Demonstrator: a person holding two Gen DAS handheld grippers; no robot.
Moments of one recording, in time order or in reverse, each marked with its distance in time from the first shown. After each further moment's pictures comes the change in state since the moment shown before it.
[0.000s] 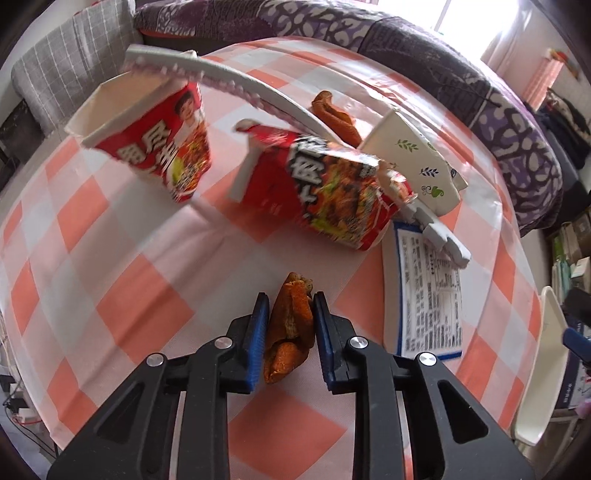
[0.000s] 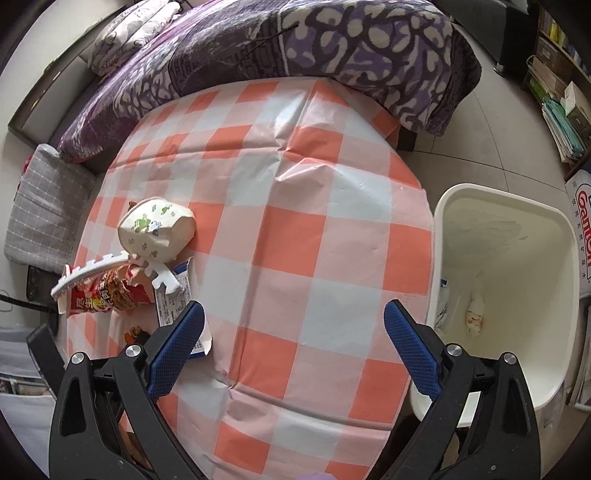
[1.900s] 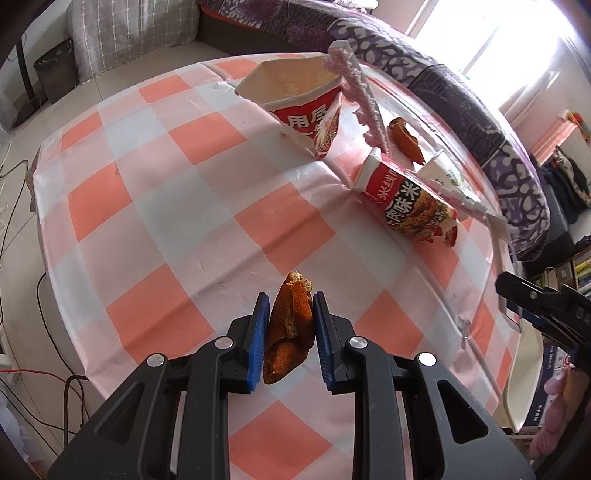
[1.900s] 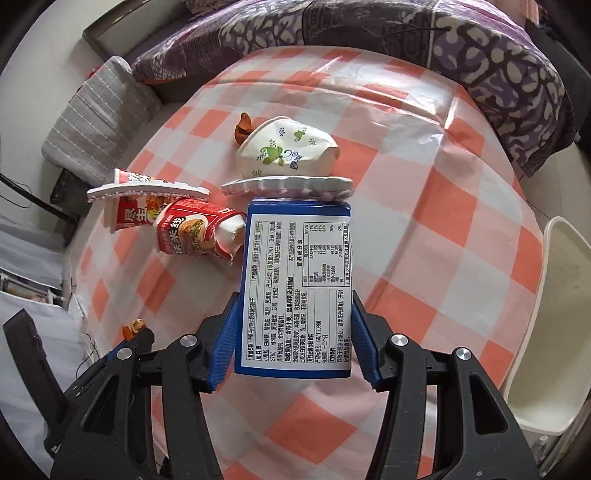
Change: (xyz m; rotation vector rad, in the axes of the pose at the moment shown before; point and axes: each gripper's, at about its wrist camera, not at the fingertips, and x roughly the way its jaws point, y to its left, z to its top) left arm -0.051 0.089 -0.057 -0.173 -0.044 -0.059; right arm 0.006 0.091 -0.055 -0.311 0.024 0.133
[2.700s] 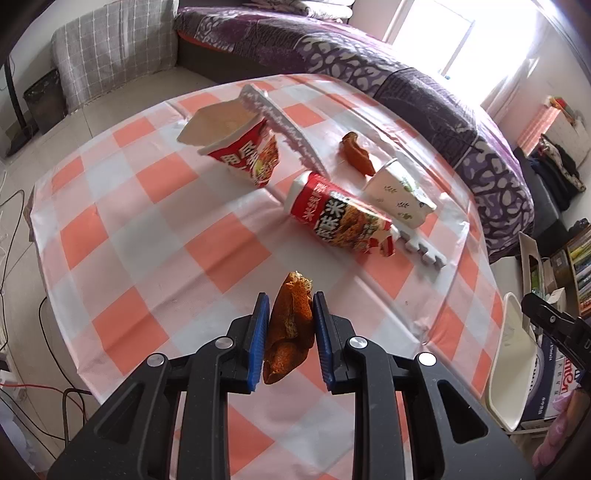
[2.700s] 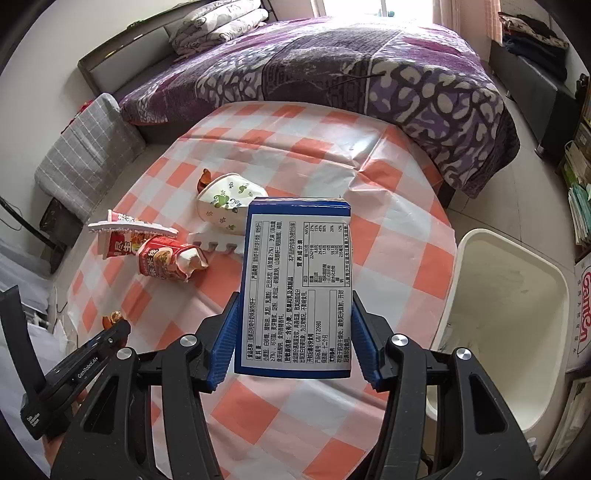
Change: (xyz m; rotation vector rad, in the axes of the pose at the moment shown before) left arm -0.022 -0.050 0.006 0.074 -0.062 -0.008; right arm -0.066 -0.053 -0.016 0.027 -0.171 -0.090
